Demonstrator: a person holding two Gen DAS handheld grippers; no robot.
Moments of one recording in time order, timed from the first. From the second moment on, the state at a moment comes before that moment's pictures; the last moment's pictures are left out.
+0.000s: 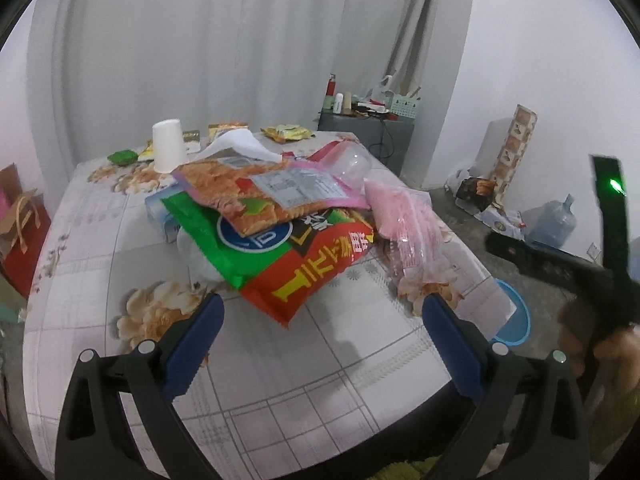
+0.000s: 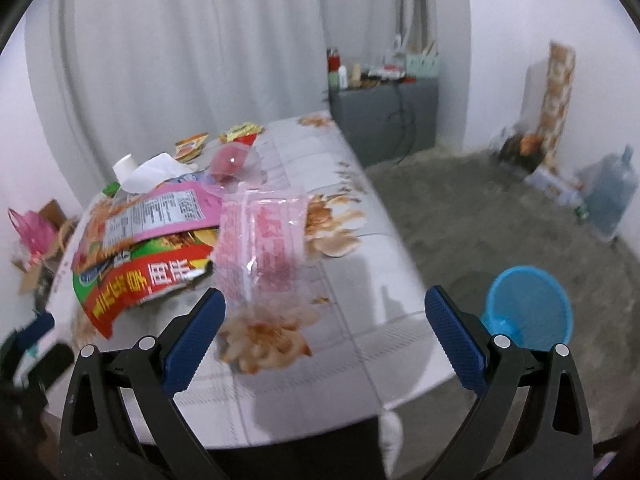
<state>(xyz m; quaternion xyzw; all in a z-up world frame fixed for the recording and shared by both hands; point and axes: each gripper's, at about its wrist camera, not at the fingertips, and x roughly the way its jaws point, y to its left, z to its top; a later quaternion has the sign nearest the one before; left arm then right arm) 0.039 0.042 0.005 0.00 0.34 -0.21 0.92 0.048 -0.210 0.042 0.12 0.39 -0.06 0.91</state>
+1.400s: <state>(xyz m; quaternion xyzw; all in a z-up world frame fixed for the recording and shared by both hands) 0.075 -0.020 0.008 0.03 0.33 -0.31 0.89 0.071 -0.266 0.008 0.31 0.42 0.07 0.85</state>
